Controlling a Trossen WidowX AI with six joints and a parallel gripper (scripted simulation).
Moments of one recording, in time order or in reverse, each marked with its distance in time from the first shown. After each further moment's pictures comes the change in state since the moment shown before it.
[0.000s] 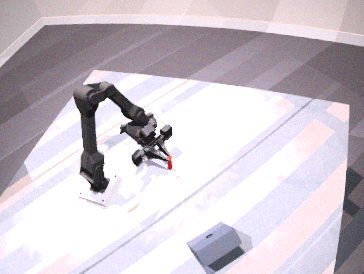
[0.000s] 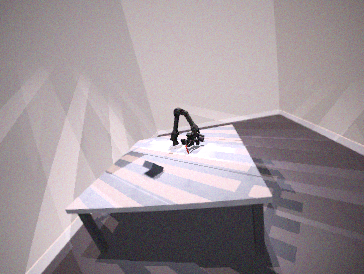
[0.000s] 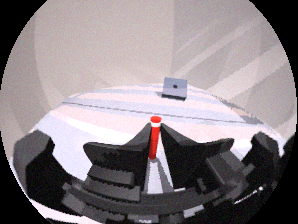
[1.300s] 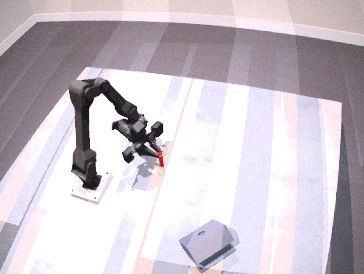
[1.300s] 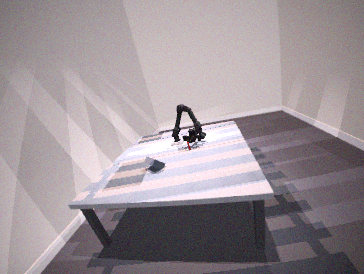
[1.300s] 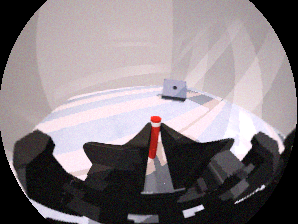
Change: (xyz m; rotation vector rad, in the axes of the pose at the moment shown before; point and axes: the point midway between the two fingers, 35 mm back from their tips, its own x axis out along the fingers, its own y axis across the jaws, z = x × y) arm -0.005 -0.001 -0.002 0.010 -0.031 0.004
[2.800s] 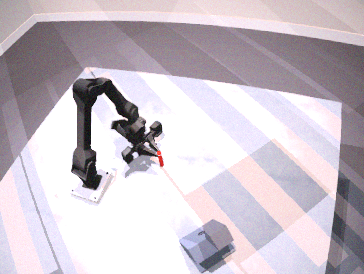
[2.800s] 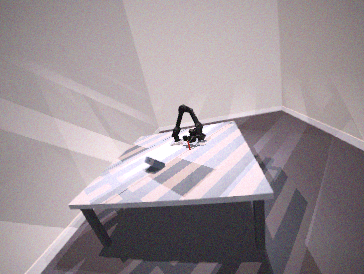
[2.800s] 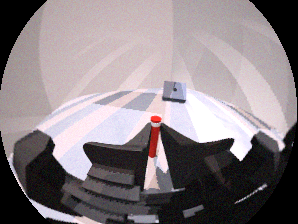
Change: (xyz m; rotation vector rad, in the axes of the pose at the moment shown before) arm -0.005 0.000 -0.002 -0.003 -0.035 0.009
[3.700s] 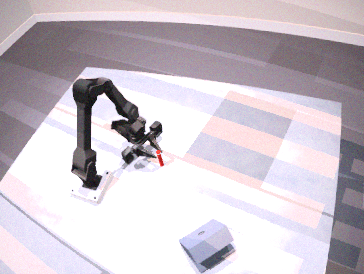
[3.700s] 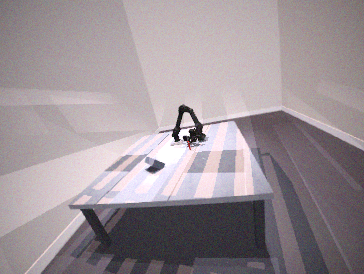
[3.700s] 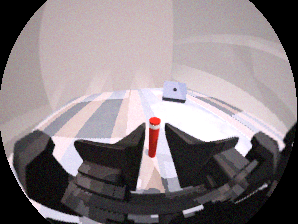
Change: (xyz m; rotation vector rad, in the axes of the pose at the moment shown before) arm 0.000 0.000 0.000 0.000 0.000 0.000
